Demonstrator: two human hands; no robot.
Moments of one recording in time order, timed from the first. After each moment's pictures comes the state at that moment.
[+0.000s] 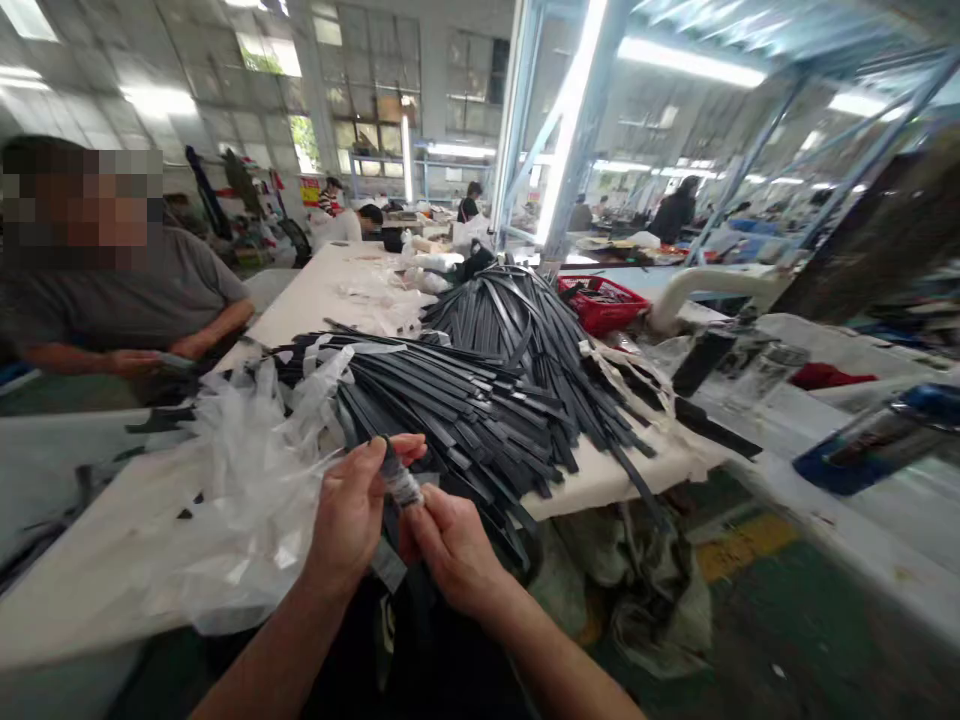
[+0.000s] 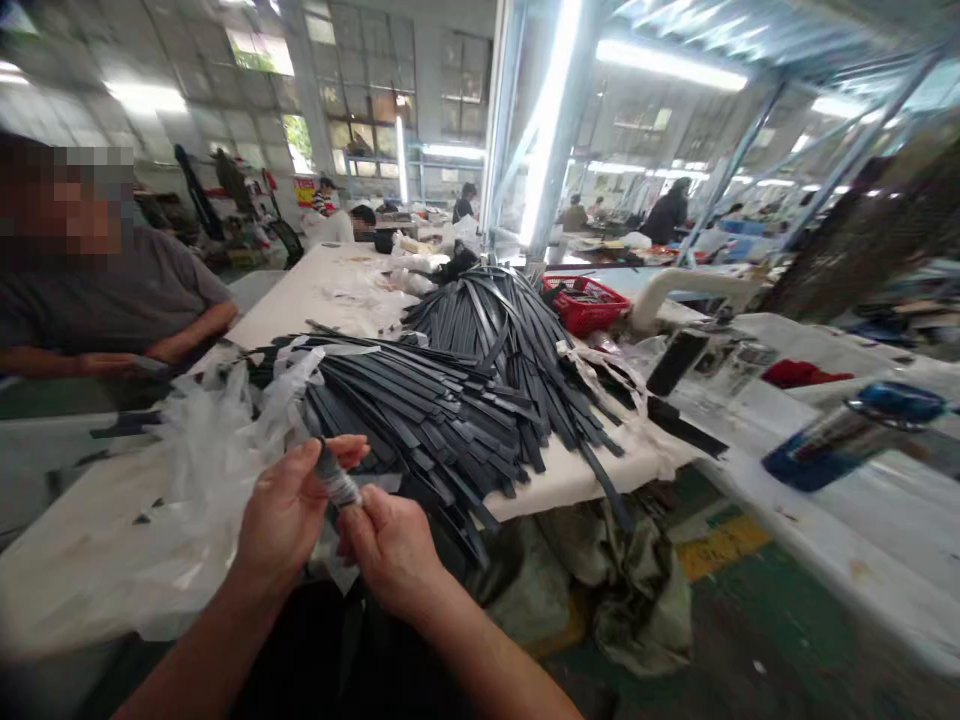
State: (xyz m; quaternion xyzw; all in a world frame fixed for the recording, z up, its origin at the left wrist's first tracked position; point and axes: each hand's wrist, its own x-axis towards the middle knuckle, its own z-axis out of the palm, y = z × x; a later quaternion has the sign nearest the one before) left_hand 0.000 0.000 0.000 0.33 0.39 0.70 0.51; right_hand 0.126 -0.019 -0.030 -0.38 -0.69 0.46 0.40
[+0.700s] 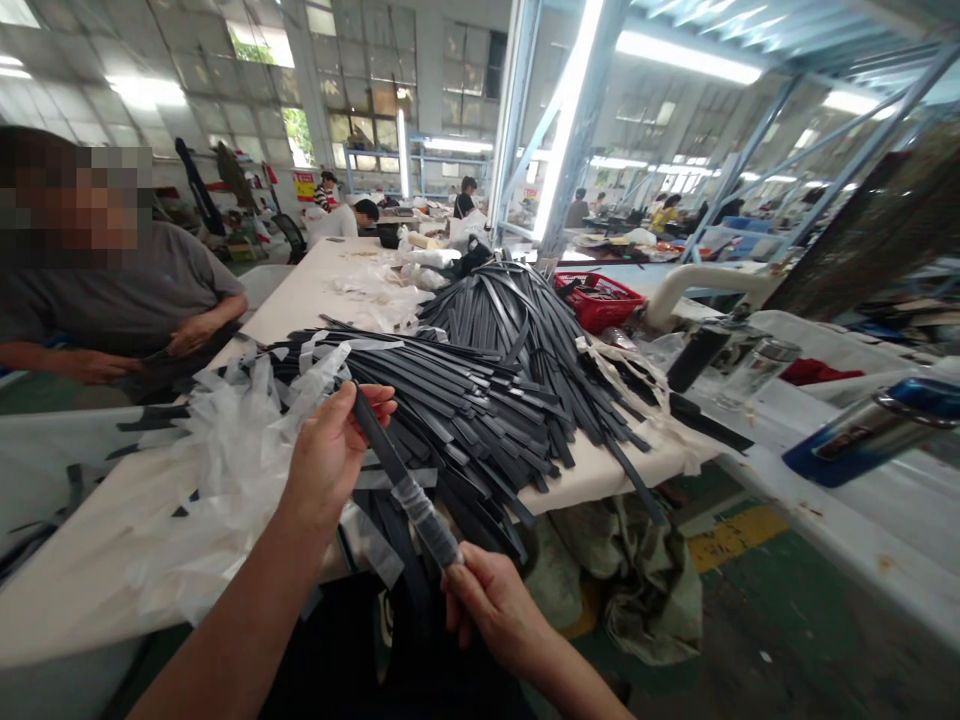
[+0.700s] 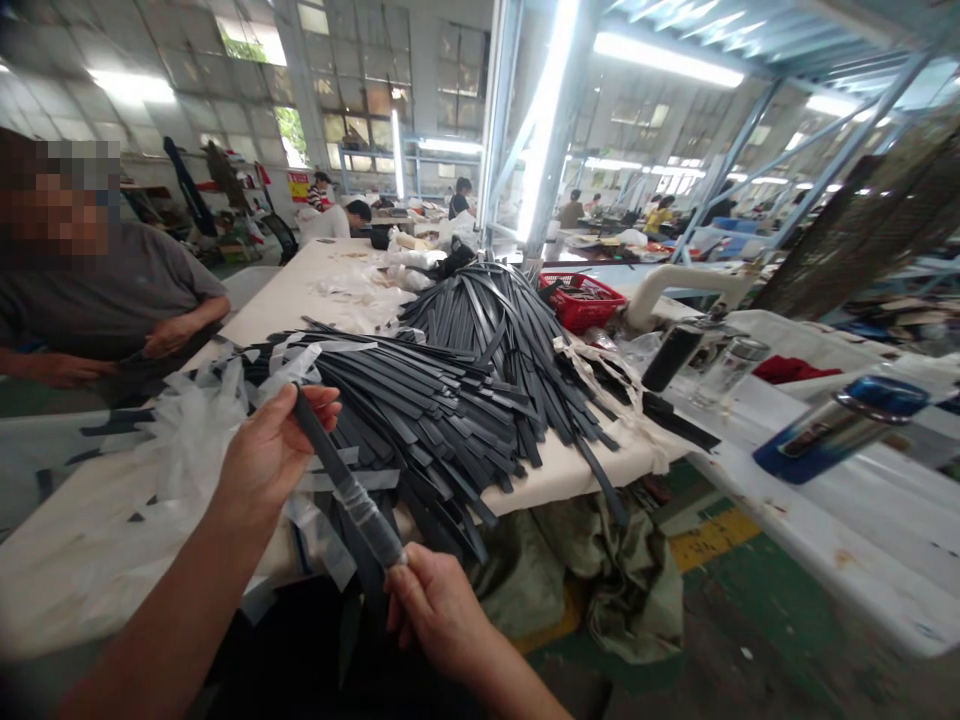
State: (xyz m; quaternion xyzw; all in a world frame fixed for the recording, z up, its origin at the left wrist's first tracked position) left_hand -0.033 0.048 0.018 0.31 0.37 0.71 0.51; right_hand 0.176 -0.062 -0.098 -0.40 -0.62 0.60 0.31
